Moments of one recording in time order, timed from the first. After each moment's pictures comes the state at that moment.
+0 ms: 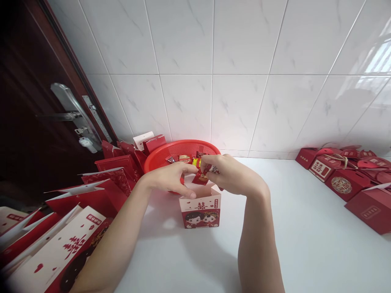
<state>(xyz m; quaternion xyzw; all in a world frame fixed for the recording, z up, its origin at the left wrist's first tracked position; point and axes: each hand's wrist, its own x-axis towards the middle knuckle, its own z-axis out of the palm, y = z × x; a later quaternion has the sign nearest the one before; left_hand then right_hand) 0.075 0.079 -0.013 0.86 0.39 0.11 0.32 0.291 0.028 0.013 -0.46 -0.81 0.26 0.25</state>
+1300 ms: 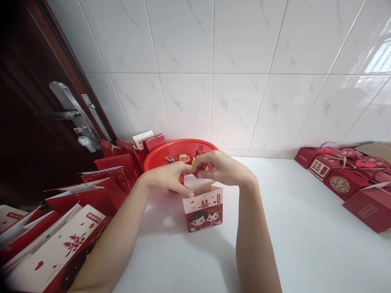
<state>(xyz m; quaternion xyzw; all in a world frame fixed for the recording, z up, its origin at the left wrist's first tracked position) 0.074 0.082 -0.013 0.87 0.38 0.06 0.31 0.291 0.052 0.008 -0.33 -0.86 0.29 0.25</state>
